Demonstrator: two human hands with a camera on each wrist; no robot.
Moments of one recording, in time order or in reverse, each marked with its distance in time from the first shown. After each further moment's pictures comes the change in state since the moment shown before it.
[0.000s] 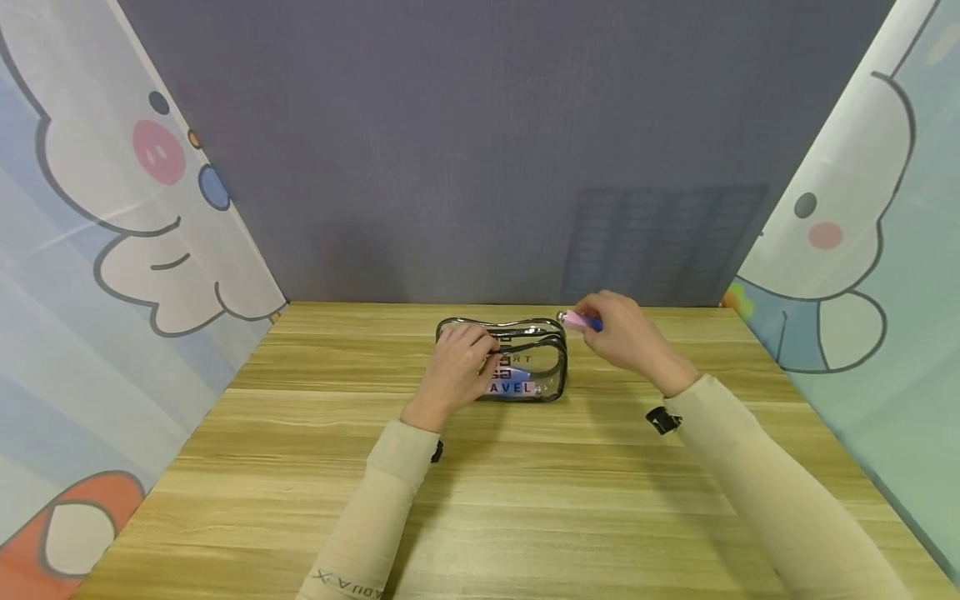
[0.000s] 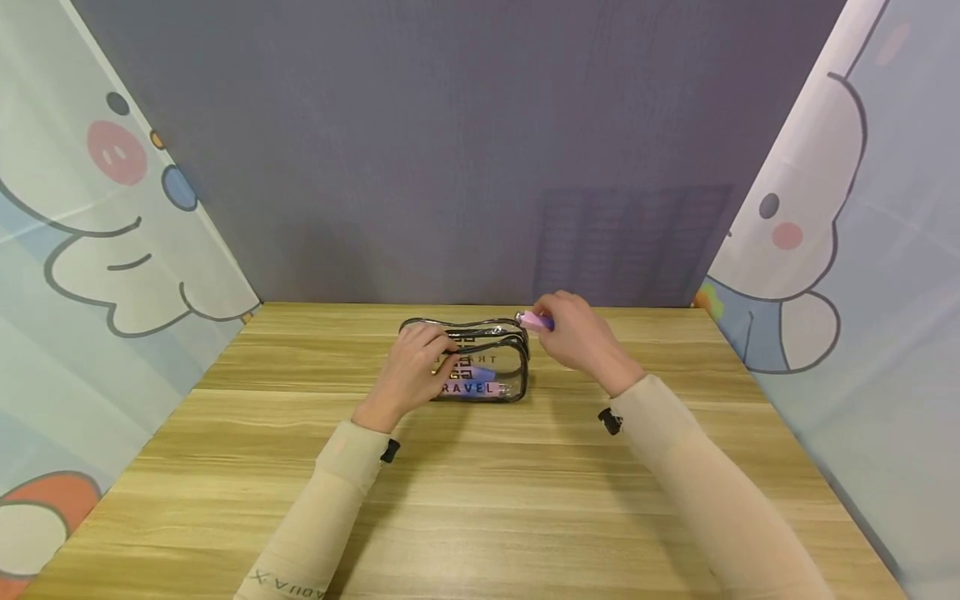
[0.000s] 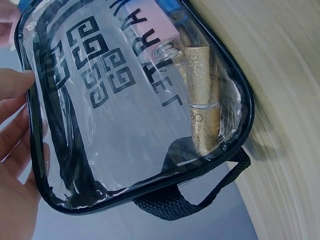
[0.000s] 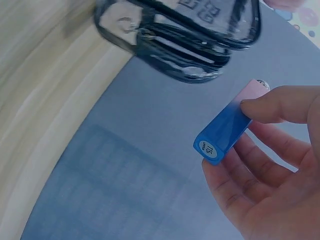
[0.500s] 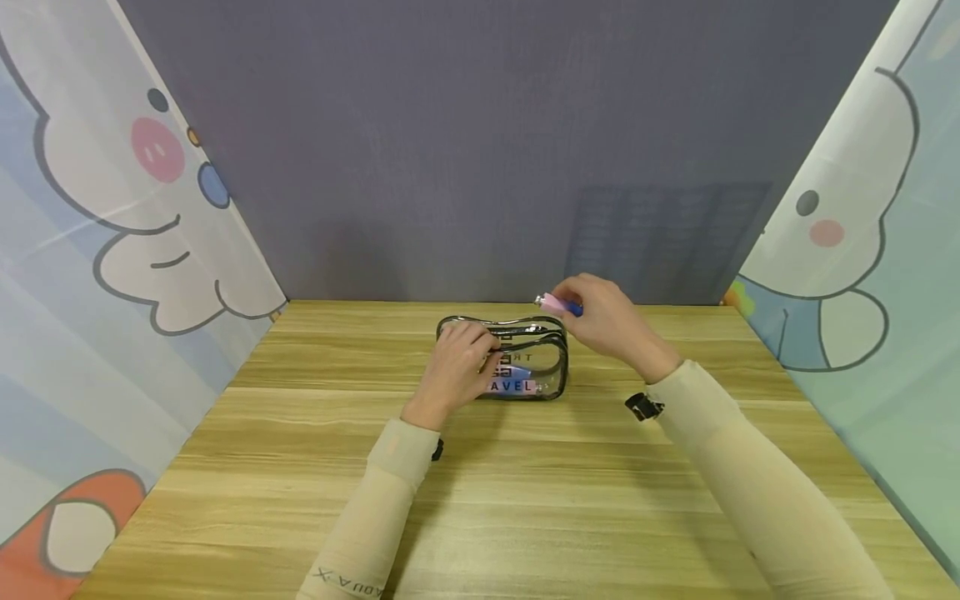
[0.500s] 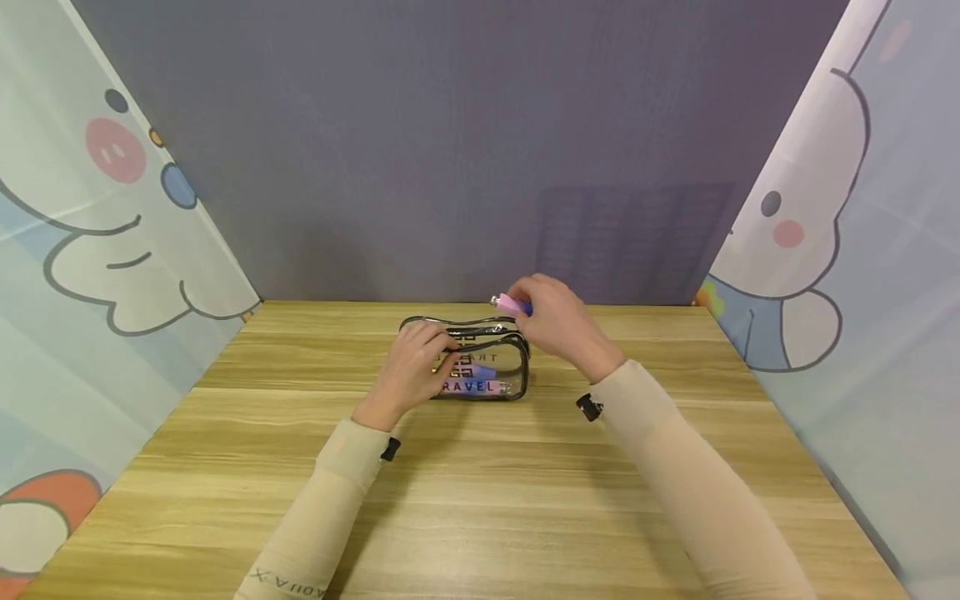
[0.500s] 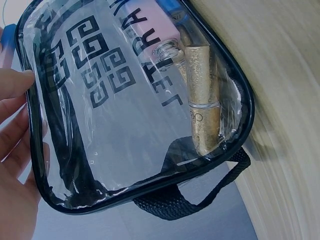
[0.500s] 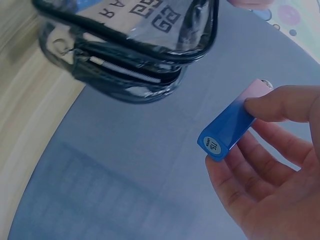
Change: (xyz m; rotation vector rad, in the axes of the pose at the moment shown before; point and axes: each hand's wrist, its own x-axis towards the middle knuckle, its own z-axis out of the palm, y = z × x) left_hand 0.000 -0.001 0.000 -0.008 0.000 0.001; right_hand 0.016 -0.031 -0.006 0.066 0.019 -0.031
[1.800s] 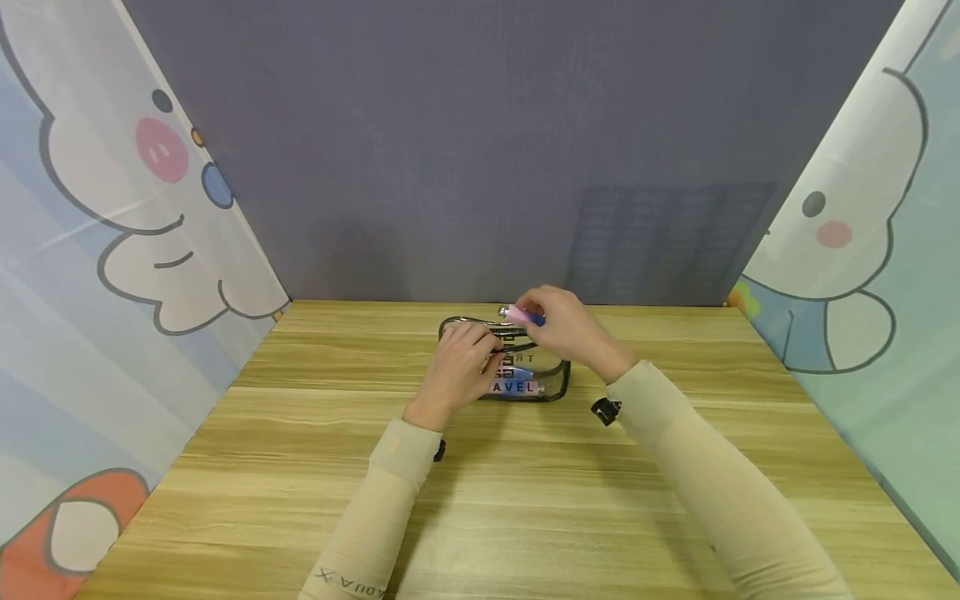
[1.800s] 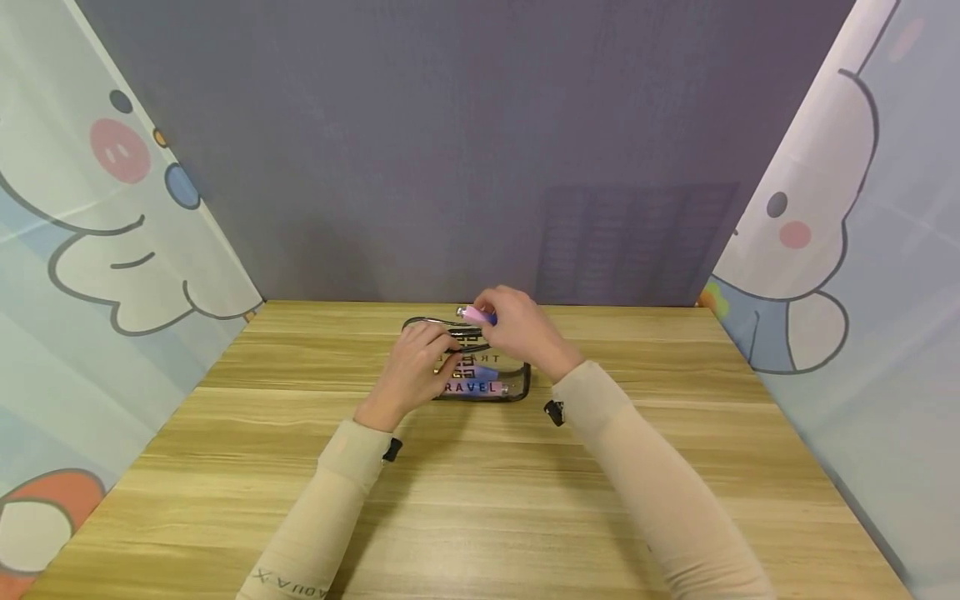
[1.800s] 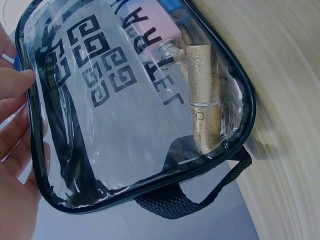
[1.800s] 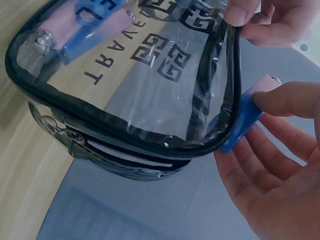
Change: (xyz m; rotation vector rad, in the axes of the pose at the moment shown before) left_hand 0.000 0.000 0.000 0.000 0.018 0.010; right_hand 0.024 -0.017 0.039 0.090 -0.075 -0.034
